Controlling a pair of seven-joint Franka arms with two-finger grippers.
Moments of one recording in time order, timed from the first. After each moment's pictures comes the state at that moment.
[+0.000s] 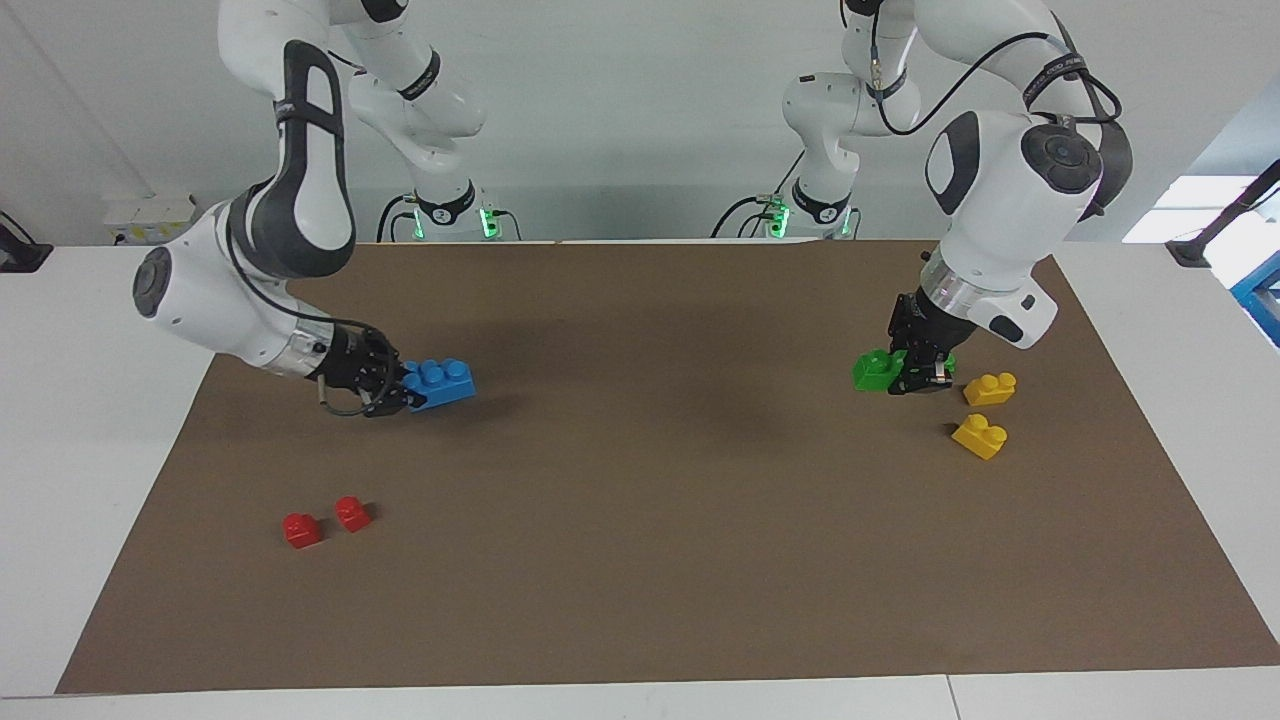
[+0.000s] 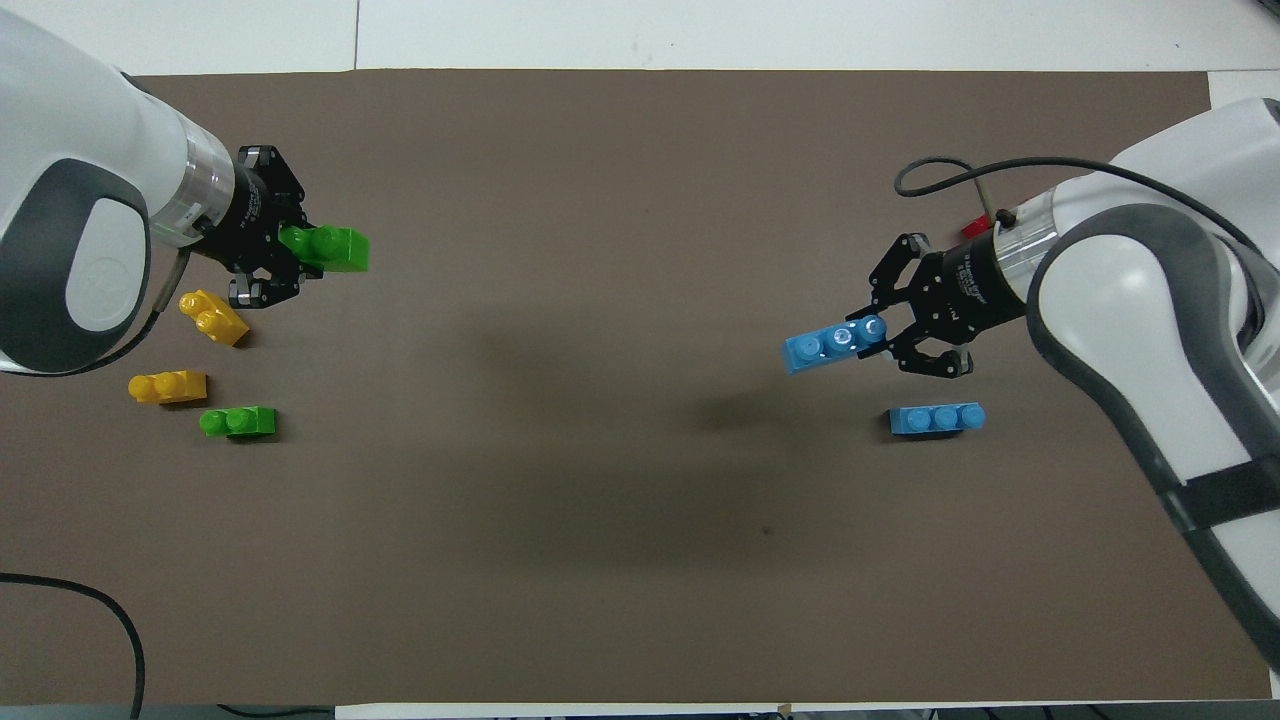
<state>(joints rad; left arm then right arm) -0.17 0.19 -0.05 -1.58 -0.05 1.81 -1.69 -0.04 0.16 0.16 -1.83 0.53 1.82 1.29</state>
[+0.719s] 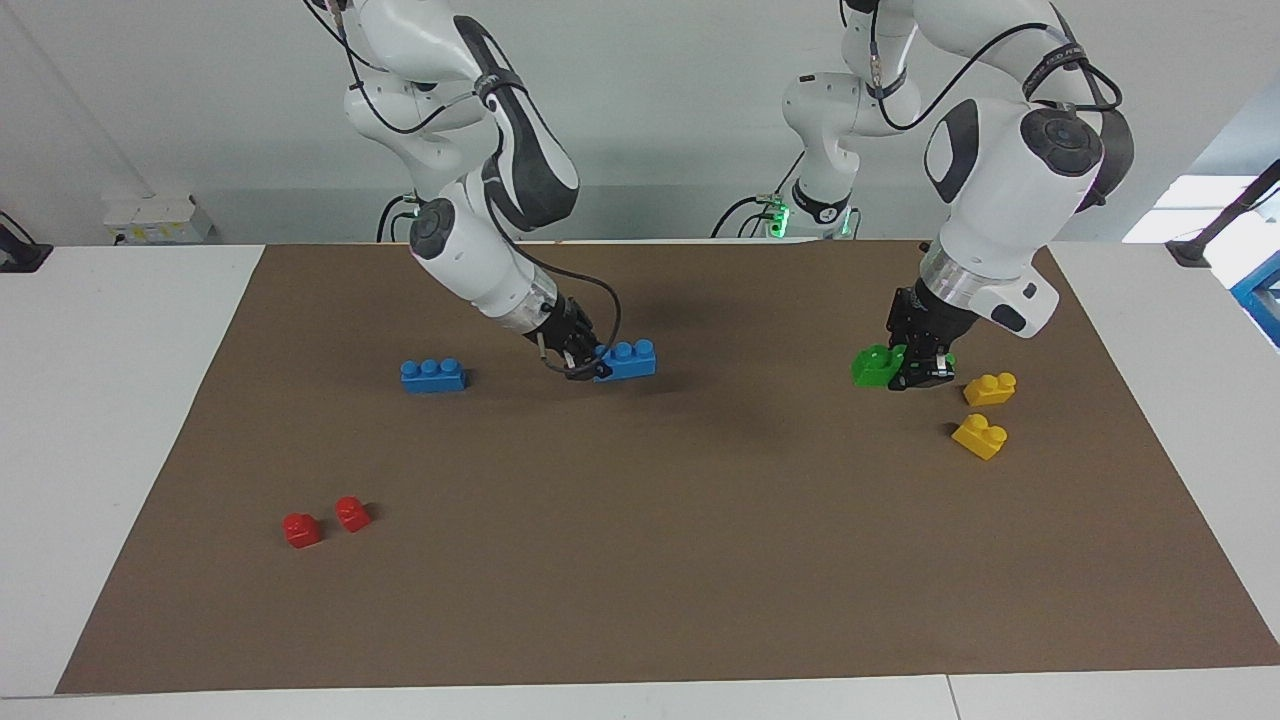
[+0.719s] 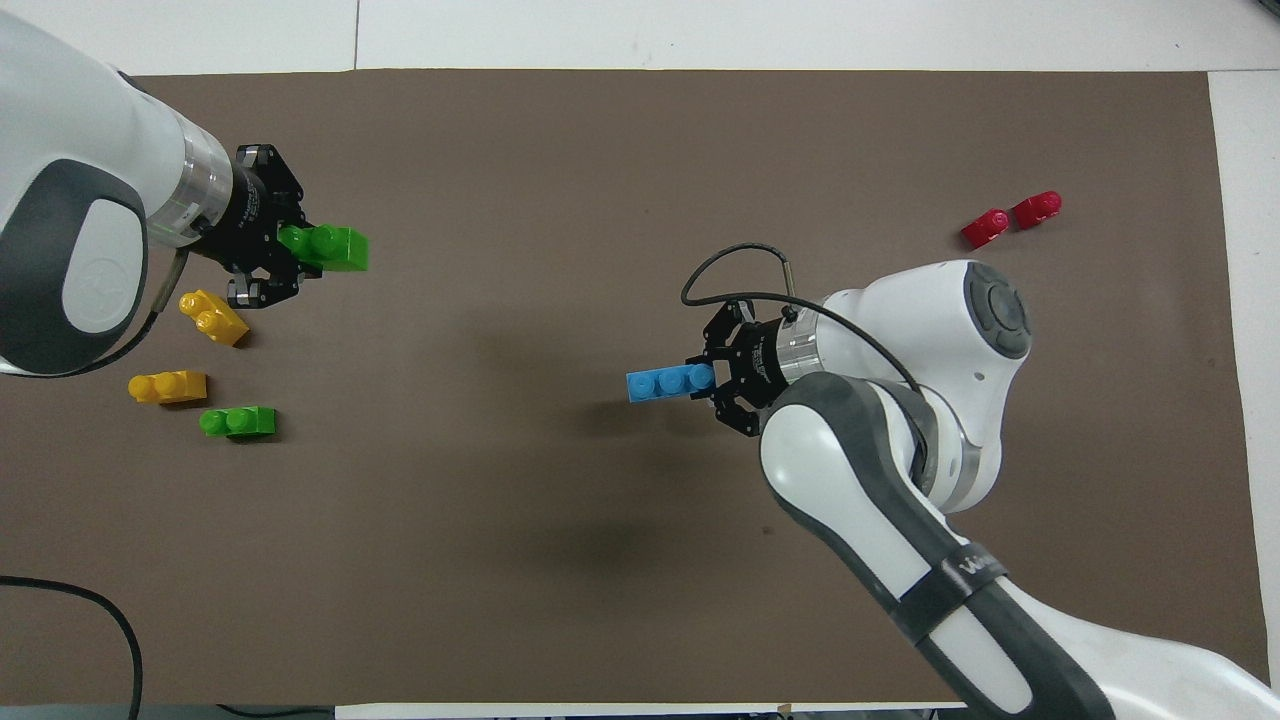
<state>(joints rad) -0.17 0.19 -0.05 -1.58 -0.05 1.81 -1.69 0.29 0.16 0.16 -2.09 0.69 2.36 1.43</state>
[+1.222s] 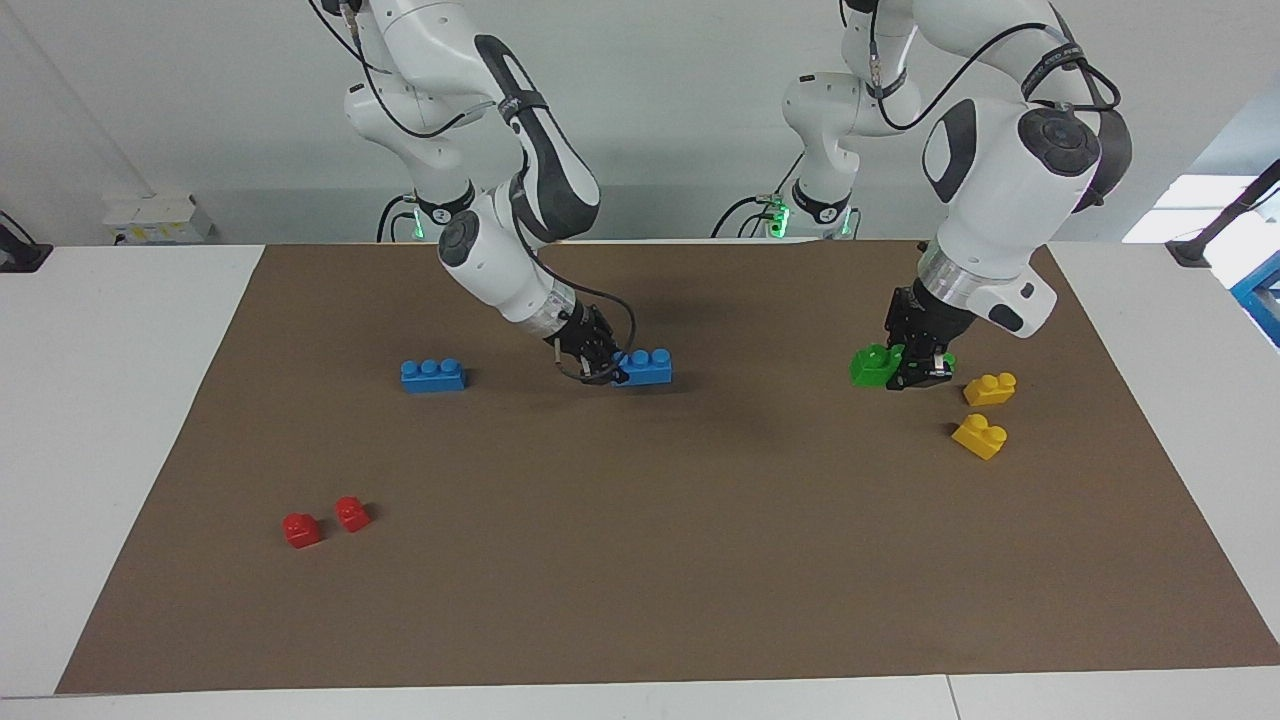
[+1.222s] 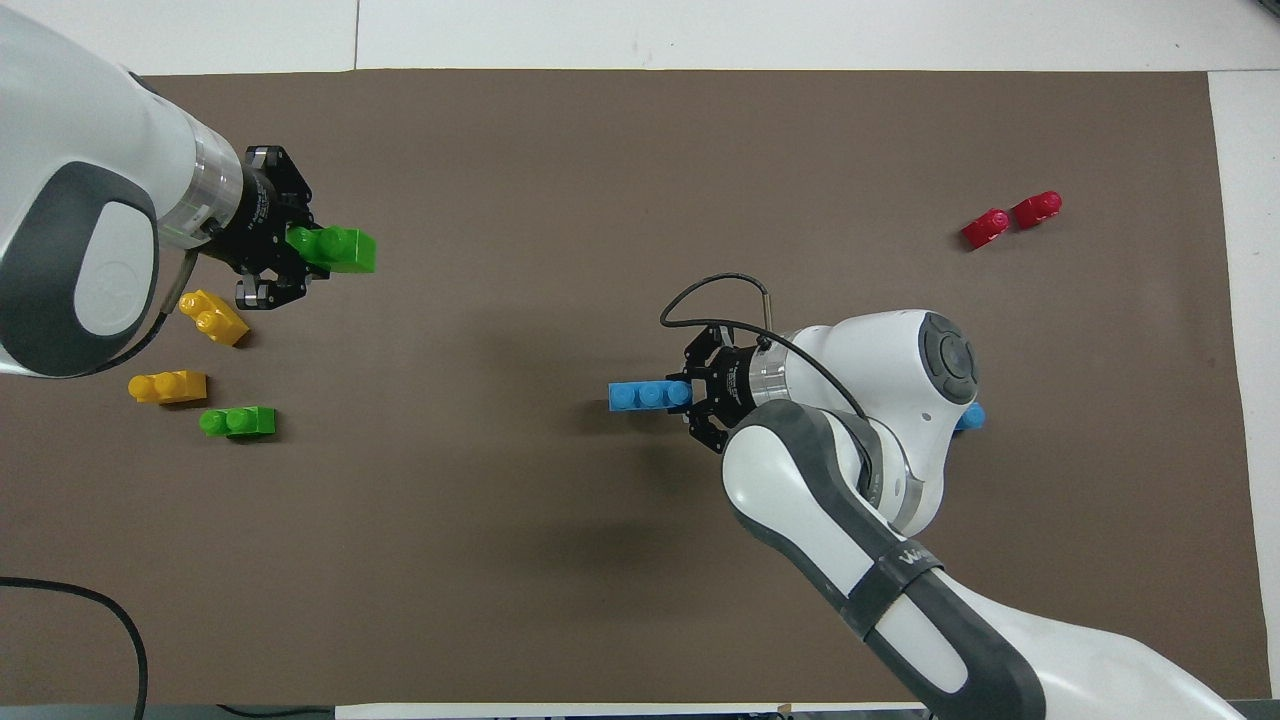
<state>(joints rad) -0.18 0.19 -0.05 -1.58 -0.05 1.81 -1.69 0.34 0.20 0.16 -2.15 0.78 2.48 1.43</state>
